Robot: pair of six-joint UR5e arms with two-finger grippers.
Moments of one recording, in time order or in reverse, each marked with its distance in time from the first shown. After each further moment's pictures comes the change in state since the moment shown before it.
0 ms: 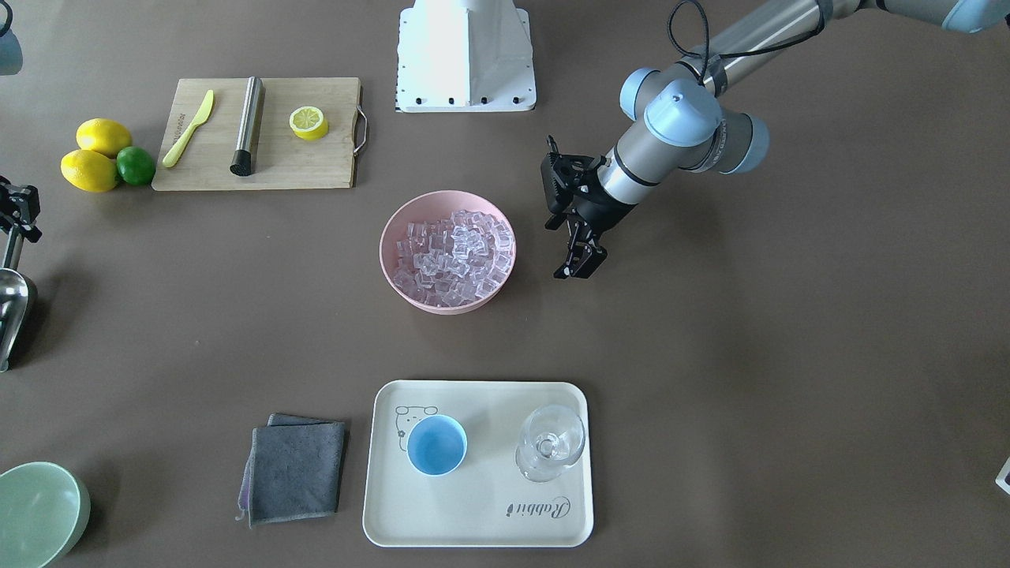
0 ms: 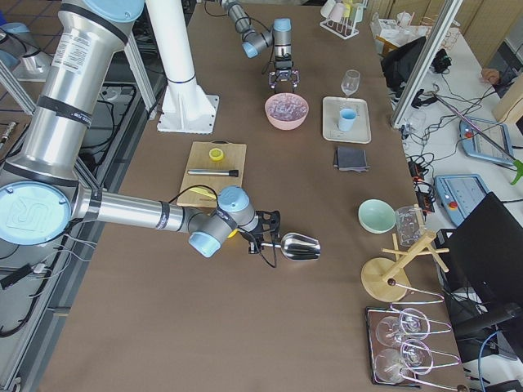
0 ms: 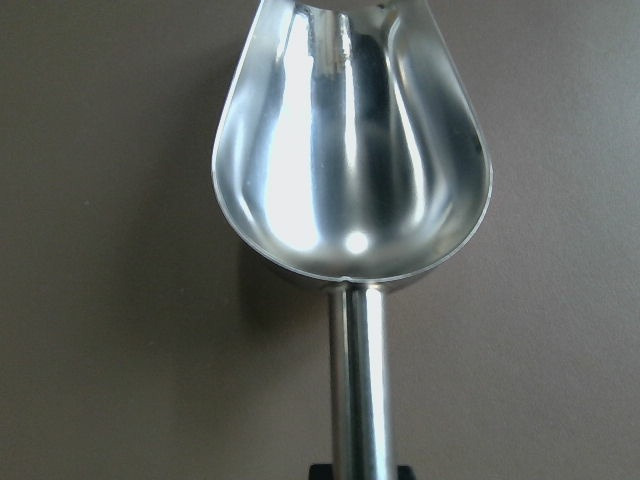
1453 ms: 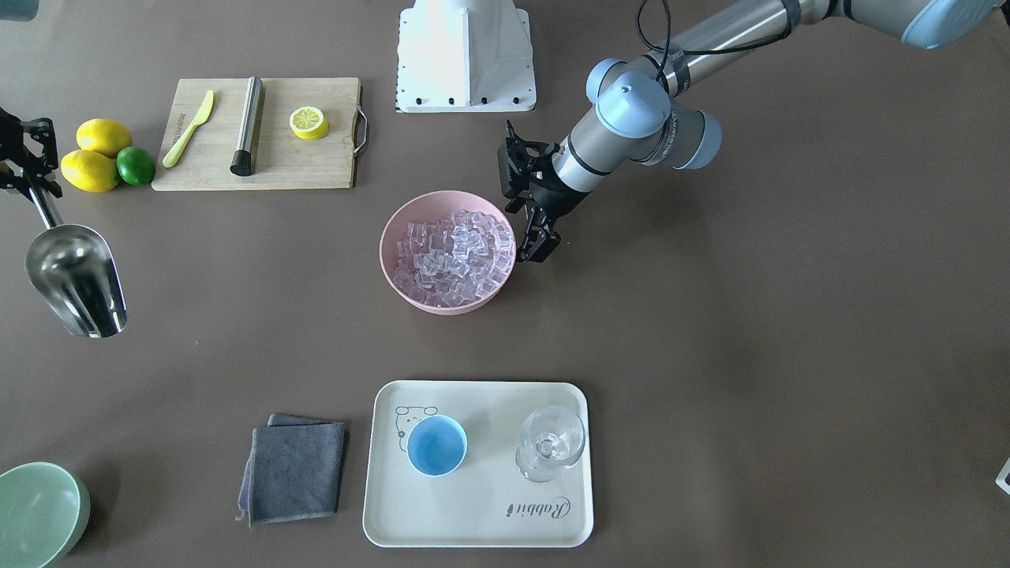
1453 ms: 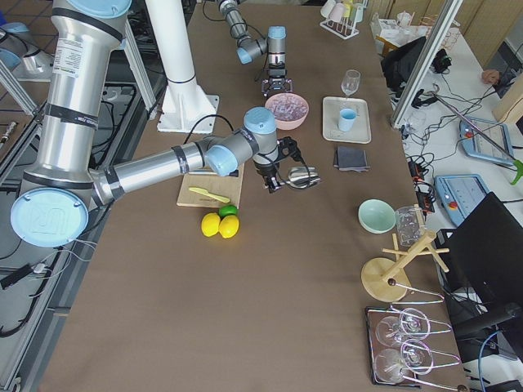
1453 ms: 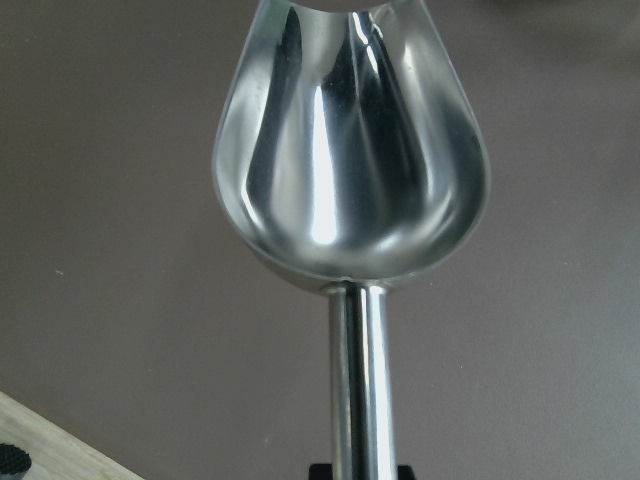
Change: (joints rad) left arm 0.071 -0.075 0.033 -0.003 0.016 -0.045; right arm 0.133 0.130 0.473 -0.751 0.204 -0.703
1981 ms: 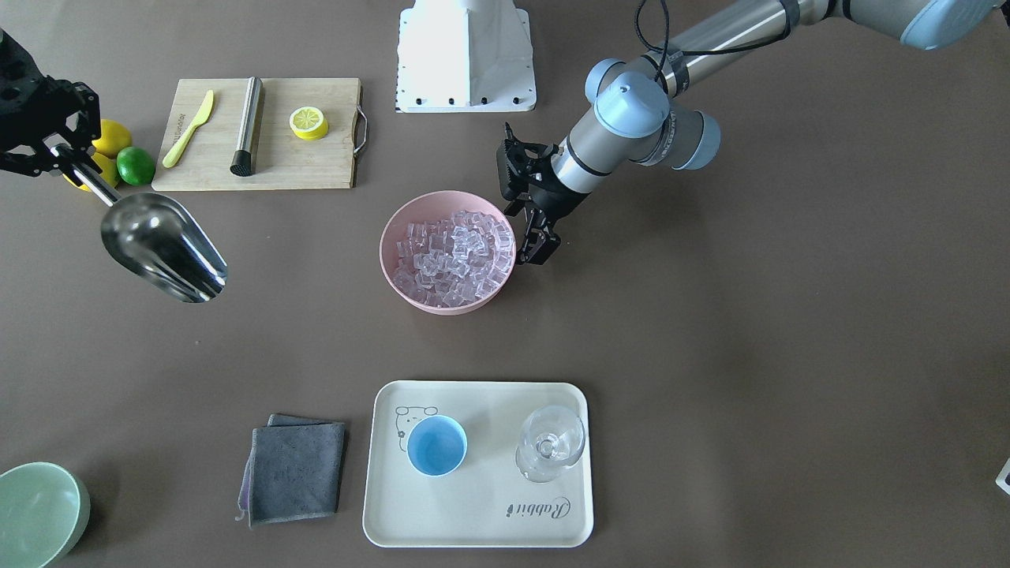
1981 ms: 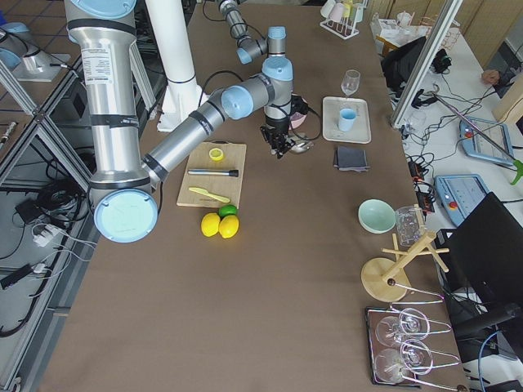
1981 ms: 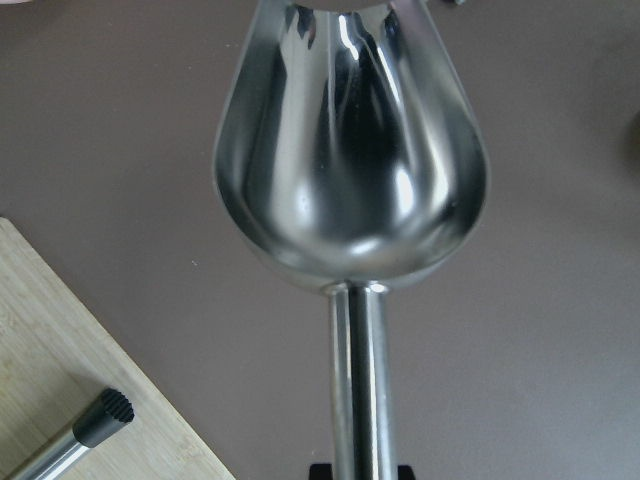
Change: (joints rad) left arm 0.000 -0.002 0.003 0.000 0.016 -0.009; right arm -0.048 0.324 0.151 -0.589 -0.045 -0.403
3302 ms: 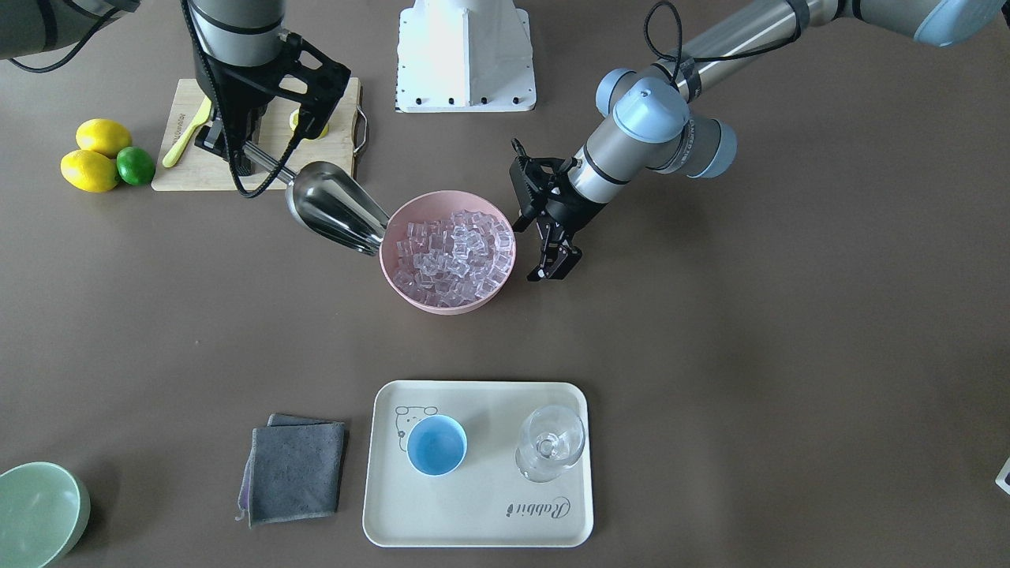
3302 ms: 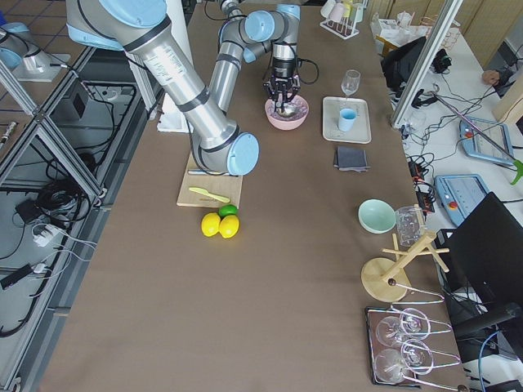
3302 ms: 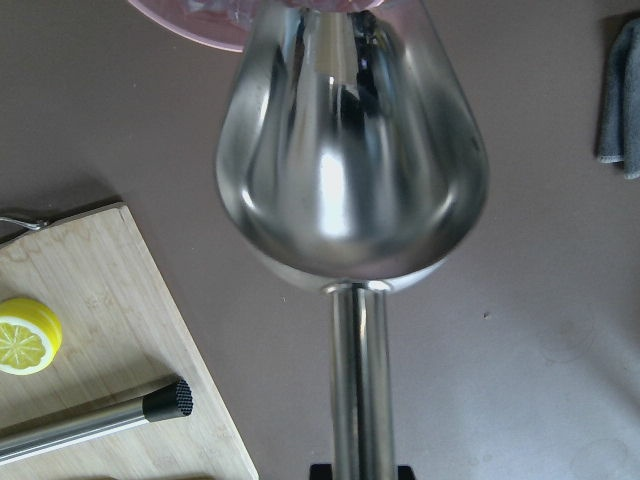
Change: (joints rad) left arm -0.035 0.010 0.012 -0.045 0.033 -0.120; right arm -0.299 0.658 -0.198 -0.663 -0.304 -0.241
